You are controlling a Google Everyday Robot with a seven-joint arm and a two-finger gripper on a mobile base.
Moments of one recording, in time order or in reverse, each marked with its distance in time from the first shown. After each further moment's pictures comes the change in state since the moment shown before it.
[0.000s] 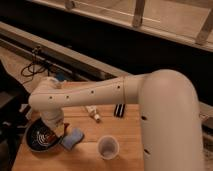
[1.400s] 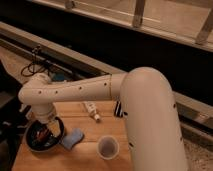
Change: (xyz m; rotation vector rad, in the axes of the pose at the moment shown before) arm -0.003 -0.027 0.002 -0.038 0.002 -0.045
